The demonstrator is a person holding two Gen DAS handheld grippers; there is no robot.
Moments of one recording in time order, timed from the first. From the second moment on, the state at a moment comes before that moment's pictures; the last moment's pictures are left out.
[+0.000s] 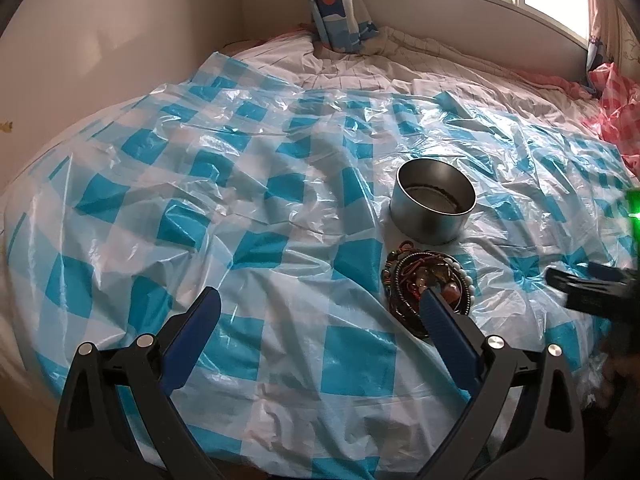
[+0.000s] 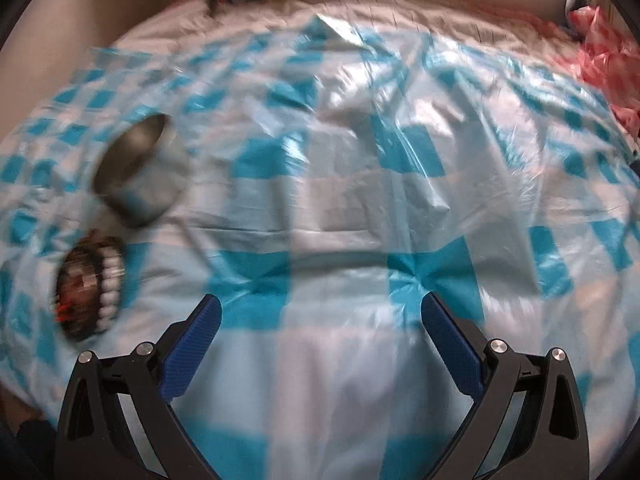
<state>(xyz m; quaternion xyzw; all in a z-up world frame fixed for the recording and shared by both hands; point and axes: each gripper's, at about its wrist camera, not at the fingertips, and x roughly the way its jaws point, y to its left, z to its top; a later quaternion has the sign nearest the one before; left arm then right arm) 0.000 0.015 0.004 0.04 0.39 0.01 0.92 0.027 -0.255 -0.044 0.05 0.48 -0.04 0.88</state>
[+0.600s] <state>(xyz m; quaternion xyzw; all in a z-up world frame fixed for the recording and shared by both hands) -0.010 0.041 0.007 0.01 0.39 0.02 0.92 -0.057 -0.217 0.007 0.01 0.37 -0.05 0.93</state>
